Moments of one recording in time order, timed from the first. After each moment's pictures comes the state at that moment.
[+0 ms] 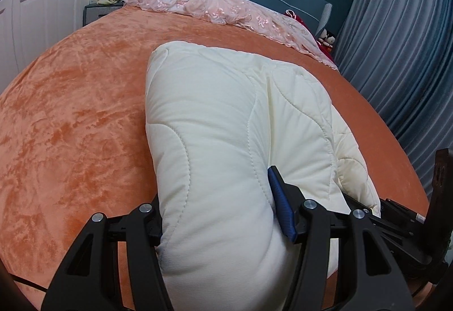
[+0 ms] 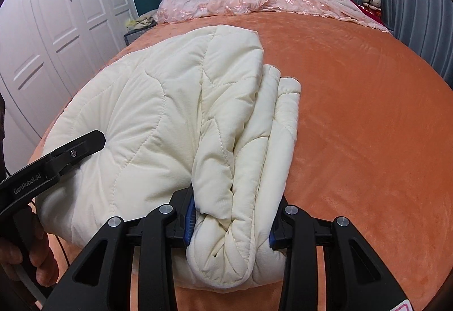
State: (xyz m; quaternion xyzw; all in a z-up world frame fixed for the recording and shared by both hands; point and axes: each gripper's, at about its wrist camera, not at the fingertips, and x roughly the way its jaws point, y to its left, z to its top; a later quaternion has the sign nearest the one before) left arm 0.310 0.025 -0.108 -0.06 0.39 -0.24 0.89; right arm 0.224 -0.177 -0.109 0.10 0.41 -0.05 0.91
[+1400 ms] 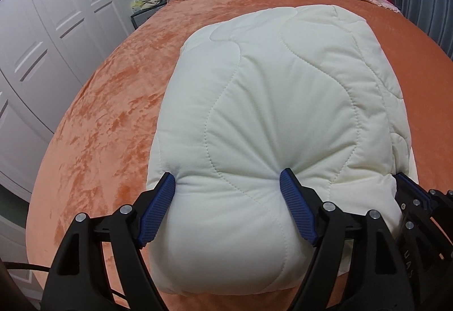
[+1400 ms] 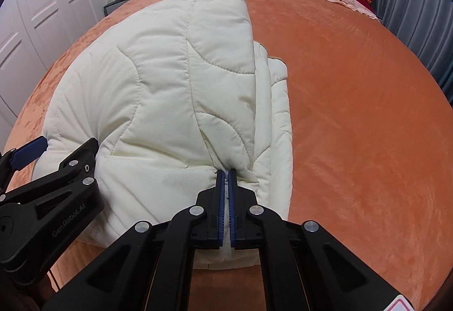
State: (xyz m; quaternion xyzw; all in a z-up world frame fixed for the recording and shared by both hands) left arm 0.279 -0.038 -0.115 0.12 0.44 -0.04 0.89; right arm 0.230 -0.167 -0.128 0.06 0.48 -0.10 0.87
